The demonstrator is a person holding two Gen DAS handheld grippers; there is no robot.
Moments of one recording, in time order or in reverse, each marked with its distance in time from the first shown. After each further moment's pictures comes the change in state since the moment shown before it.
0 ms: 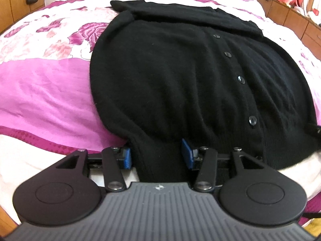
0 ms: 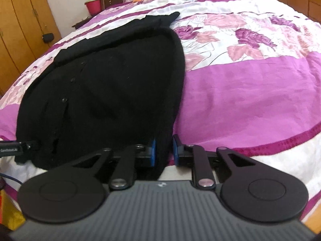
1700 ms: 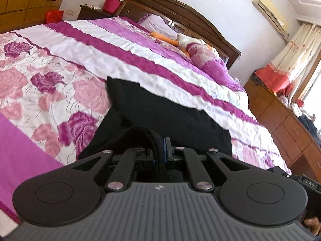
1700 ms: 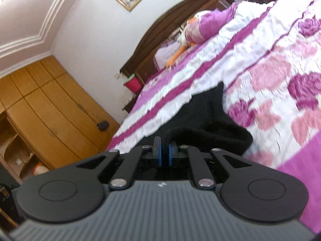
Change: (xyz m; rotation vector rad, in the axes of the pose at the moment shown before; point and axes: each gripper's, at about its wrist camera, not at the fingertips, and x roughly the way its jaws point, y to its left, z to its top) left arm -0.071 0.029 0.132 -0.332 -0.321 -0.201; right arm -0.011 -0.016 0.118 0.397 -0.387 0.410
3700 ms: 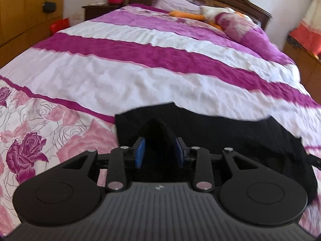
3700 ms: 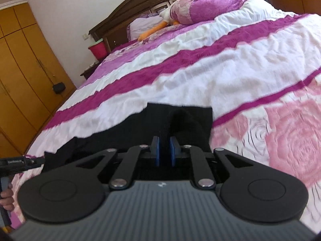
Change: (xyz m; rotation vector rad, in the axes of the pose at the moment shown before) left arm 0.203 0.023 0.106 0.223 0.148 0.238; right arm 0.188 -0.045 0.057 -0.239 0.223 -0.243
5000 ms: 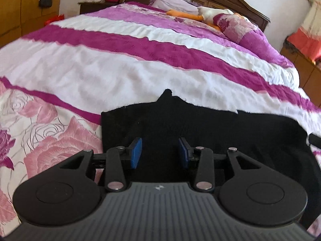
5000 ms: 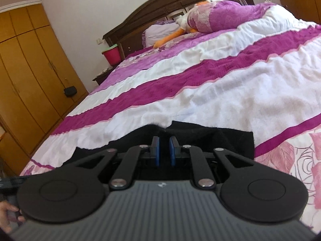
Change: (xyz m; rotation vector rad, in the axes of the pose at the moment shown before) left arm 0.068 0.011 -0.004 -0.025 -0.025 -0.026; right arm 0.039 0.031 0.020 -0.061 -0.098 0.059
